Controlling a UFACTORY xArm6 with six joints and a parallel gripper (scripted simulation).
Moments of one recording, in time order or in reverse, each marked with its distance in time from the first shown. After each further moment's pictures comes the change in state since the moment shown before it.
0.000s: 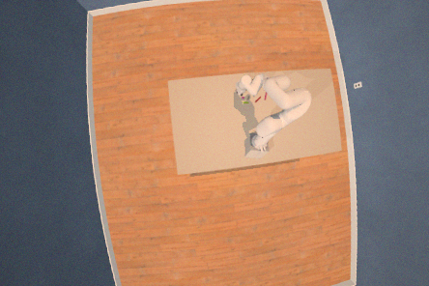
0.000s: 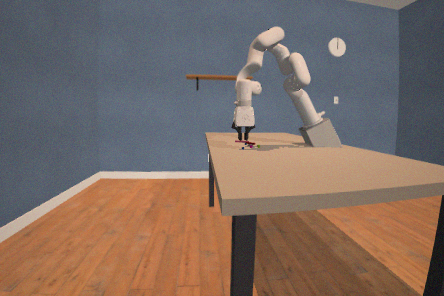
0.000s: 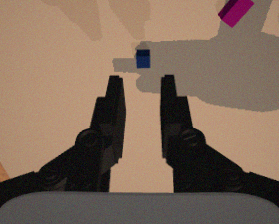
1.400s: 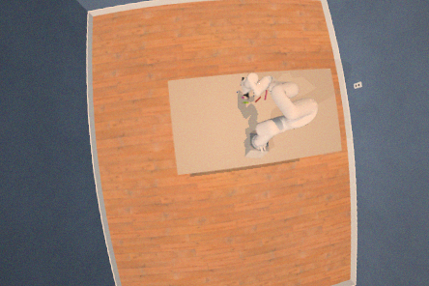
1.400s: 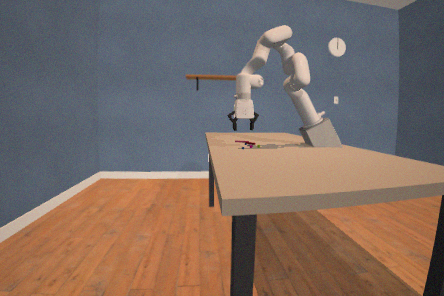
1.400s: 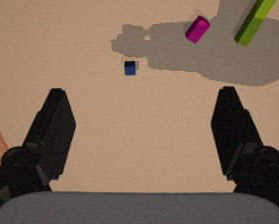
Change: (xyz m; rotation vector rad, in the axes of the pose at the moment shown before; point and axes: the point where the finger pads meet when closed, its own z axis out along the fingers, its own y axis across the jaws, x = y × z) arm 0.033 0.013 -0.038 -0.019 -0.002 0.012
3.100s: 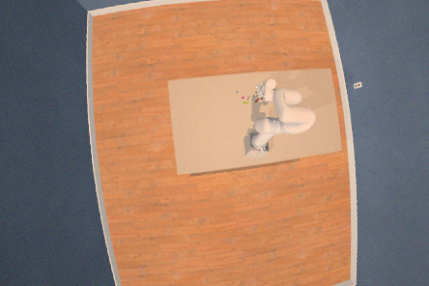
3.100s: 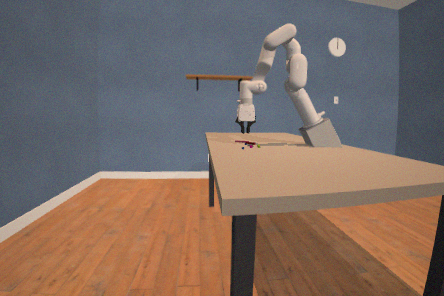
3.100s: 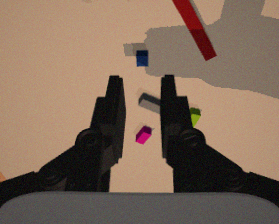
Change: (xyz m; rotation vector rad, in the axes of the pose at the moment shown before) arm 0.120 0.056 0.017 0.014 -0.001 0.048
